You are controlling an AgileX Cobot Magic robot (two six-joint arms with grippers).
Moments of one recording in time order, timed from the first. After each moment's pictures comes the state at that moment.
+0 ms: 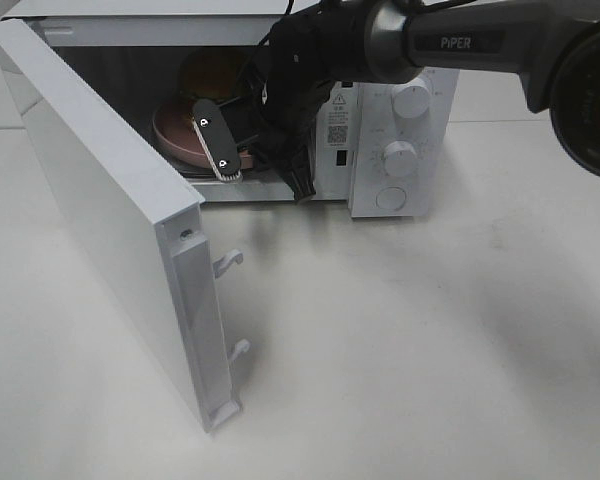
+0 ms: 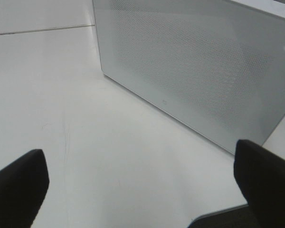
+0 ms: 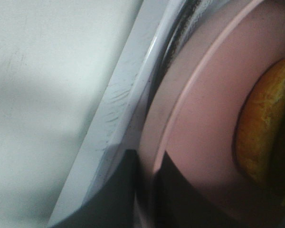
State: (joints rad) left arm -0.02 -0.01 -0.50 -0.26 1.05 0.18; right arm 0.60 2.36 -1.93 -0.15 0.56 -1.29
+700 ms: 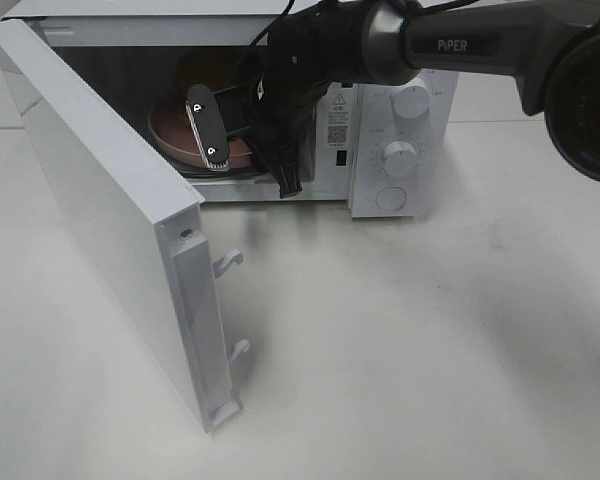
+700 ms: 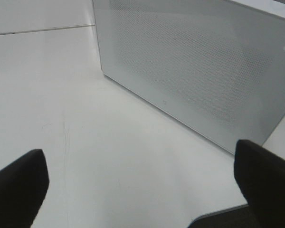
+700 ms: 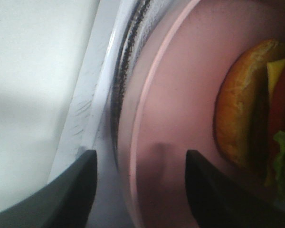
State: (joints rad) left arm -0.02 -0.01 -0.50 -0.26 1.05 0.18; right arm 0.60 2.37 -1.94 -0.15 0.50 -1.19
